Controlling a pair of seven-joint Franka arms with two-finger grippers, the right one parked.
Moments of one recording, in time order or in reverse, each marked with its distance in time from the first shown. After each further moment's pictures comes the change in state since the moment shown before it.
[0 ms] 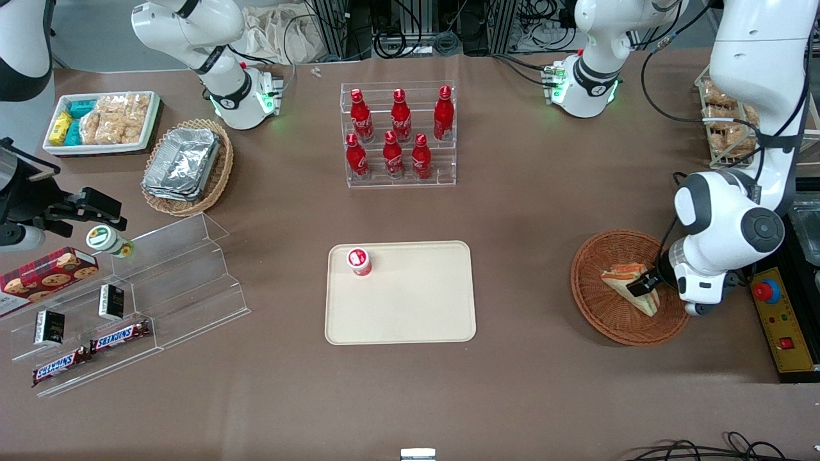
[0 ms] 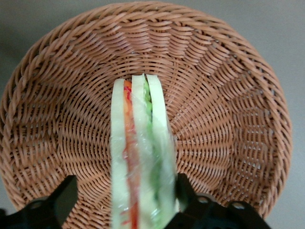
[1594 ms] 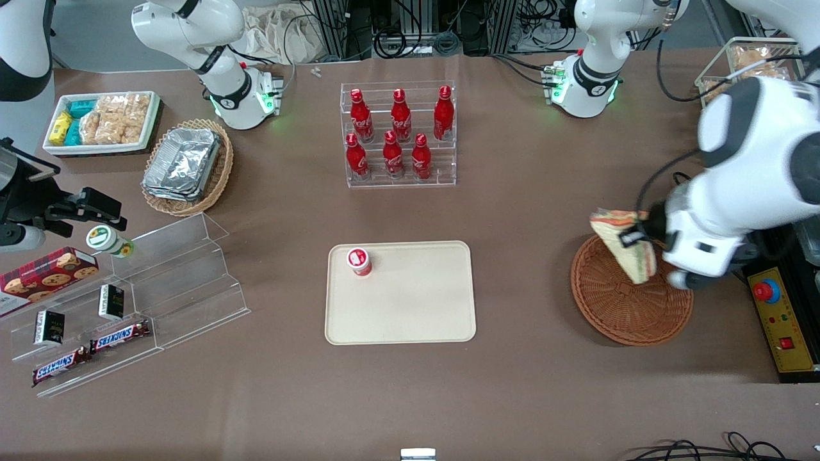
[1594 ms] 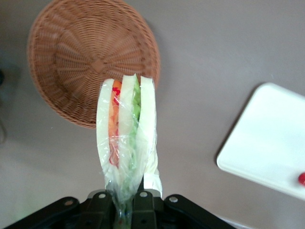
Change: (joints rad) arm -0.027 -0.139 -0.314 0.503 0.067 -0.778 -0.053
